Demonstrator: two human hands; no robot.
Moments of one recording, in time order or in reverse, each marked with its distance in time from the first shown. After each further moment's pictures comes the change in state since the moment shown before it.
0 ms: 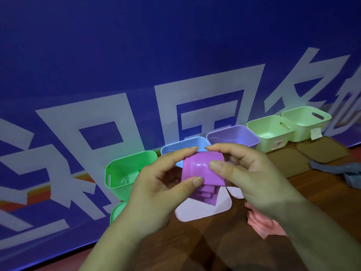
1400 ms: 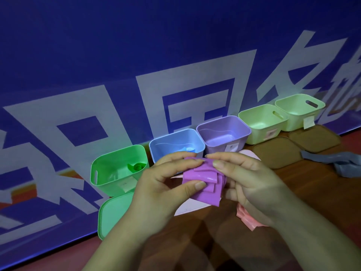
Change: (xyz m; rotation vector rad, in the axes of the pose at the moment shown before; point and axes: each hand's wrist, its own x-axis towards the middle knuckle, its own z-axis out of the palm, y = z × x) left_hand 0.023 -0.033 0.041 0.006 -0.030 0.030; right_hand -0.002 0.016 -0.036 0.366 0.106 0.300
